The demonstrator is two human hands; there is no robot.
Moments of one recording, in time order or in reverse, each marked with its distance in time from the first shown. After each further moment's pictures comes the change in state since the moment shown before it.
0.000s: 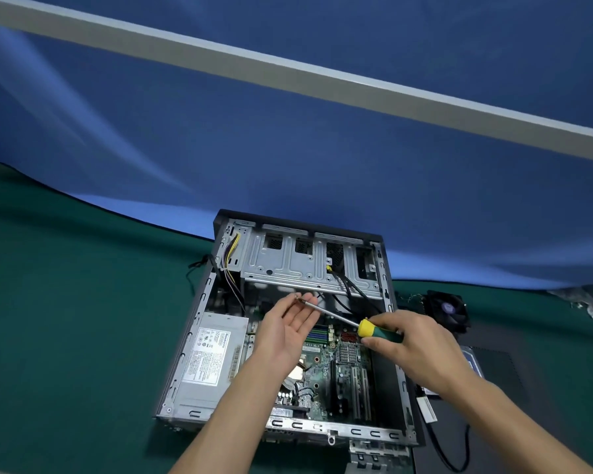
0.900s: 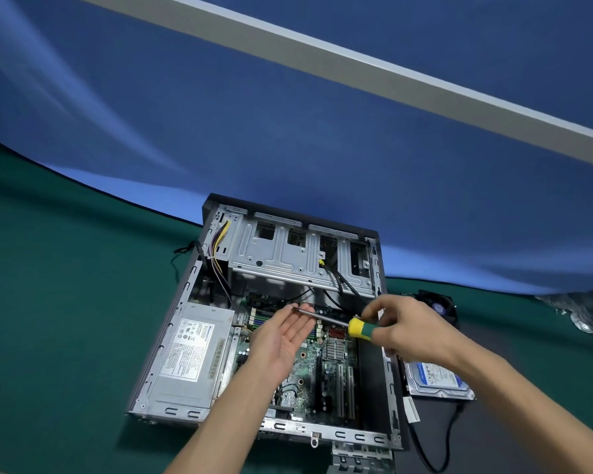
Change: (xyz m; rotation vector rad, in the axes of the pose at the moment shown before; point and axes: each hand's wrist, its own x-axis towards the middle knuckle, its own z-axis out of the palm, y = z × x) left_hand 0.020 -0.025 -0.019 -0.007 0.066 -0.027; right_hand 0.027 -0.010 -0.029 0.239 -0.336 0.189
